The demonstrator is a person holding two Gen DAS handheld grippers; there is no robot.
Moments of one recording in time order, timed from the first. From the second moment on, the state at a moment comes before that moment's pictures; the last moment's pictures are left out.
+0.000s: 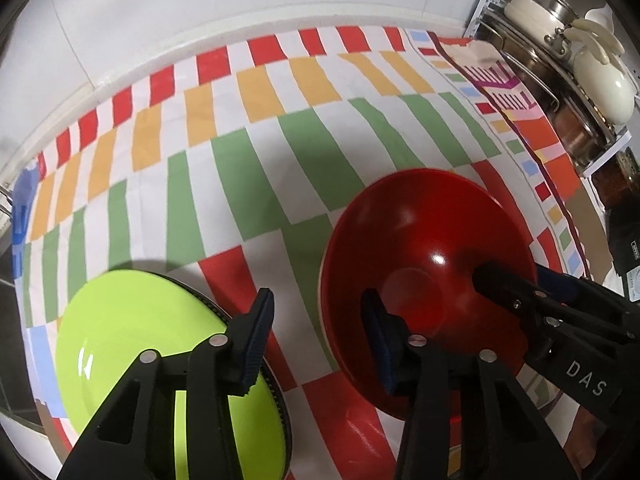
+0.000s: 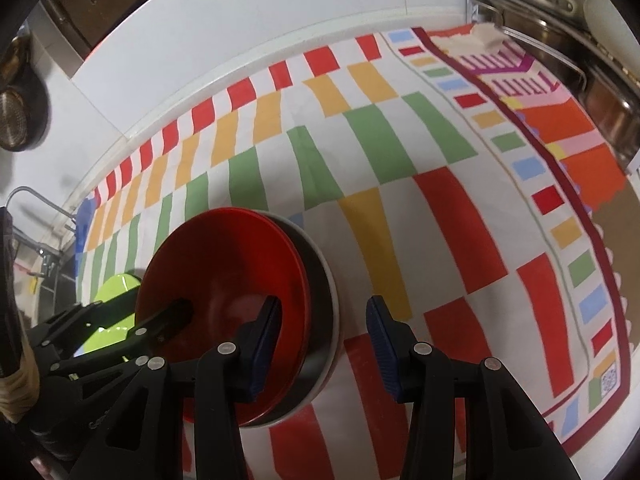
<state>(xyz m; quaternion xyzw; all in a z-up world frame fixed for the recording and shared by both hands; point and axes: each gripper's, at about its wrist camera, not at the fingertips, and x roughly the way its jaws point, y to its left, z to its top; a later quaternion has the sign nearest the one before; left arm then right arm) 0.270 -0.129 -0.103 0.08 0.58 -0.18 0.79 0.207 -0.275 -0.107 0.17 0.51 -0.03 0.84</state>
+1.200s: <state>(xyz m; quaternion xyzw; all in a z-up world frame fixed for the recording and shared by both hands) 0.250 -0.089 -0.077 -0.02 0.58 -0.13 0.80 0.209 -0.254 -0.101 0.20 0.54 0.00 0.82</state>
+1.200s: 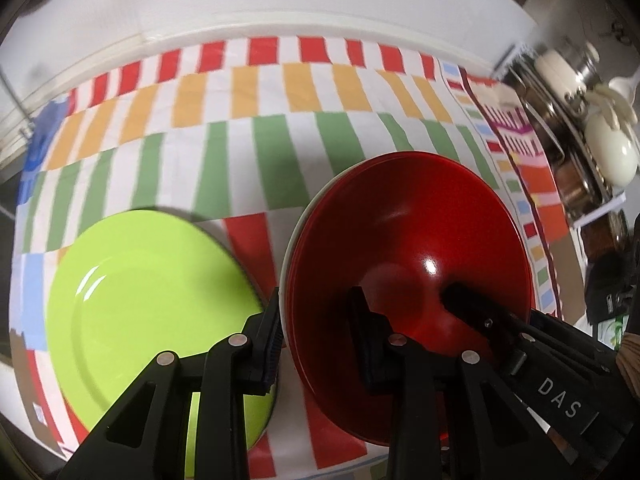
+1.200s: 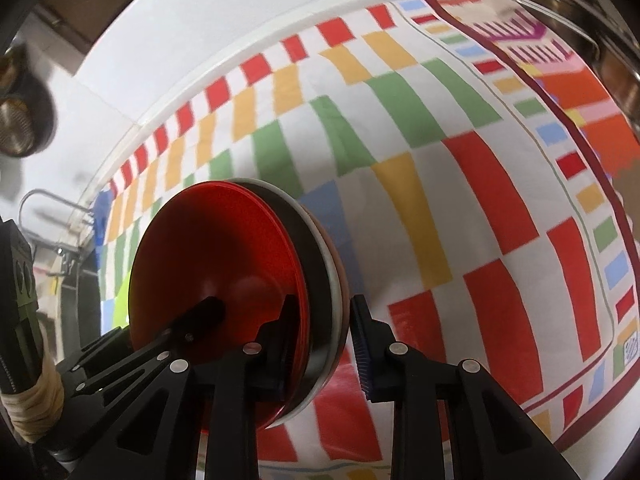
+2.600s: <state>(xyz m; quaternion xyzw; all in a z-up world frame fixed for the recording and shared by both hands) 0.226 0.088 -0.087 -0.08 0.59 -0.03 0.81 0.199 -0.082 -0.082 0.13 0.56 0.11 0.81</state>
